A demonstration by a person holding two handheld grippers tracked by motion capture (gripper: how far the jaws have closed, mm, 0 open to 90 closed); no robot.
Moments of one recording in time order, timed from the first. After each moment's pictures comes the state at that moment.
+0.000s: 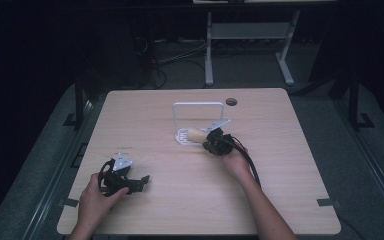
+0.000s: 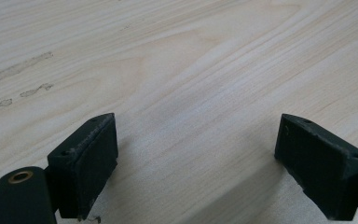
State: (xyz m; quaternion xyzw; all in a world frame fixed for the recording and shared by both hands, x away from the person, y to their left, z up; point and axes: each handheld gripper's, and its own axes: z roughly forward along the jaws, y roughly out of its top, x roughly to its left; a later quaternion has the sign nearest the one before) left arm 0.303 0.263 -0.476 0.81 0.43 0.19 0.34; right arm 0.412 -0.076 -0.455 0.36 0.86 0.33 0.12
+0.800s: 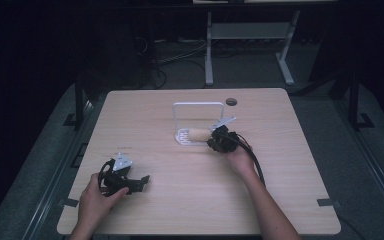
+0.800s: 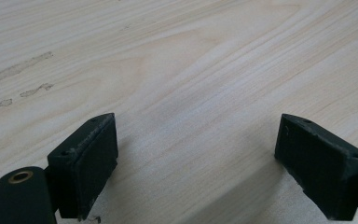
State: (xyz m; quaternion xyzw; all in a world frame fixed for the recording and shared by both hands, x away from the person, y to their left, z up) left arm 0.303 0.263 -0.476 0.81 0.43 0.19 0.35; right arm 0.416 -0.090 -0.451 0.37 0.86 0.34 0.13
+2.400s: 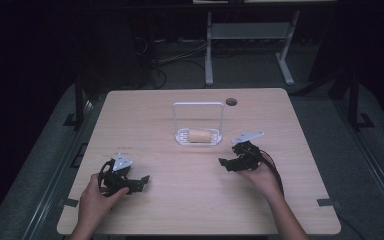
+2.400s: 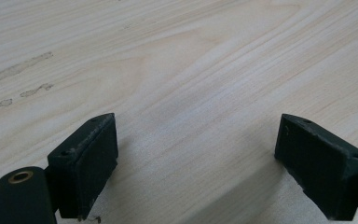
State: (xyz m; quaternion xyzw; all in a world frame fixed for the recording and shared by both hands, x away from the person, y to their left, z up) left arm 0.303 0.263 -0.476 0.81 0.43 0.19 0.34; right arm 0.352 -0.147 -0.442 0.39 0.84 0.36 0.12
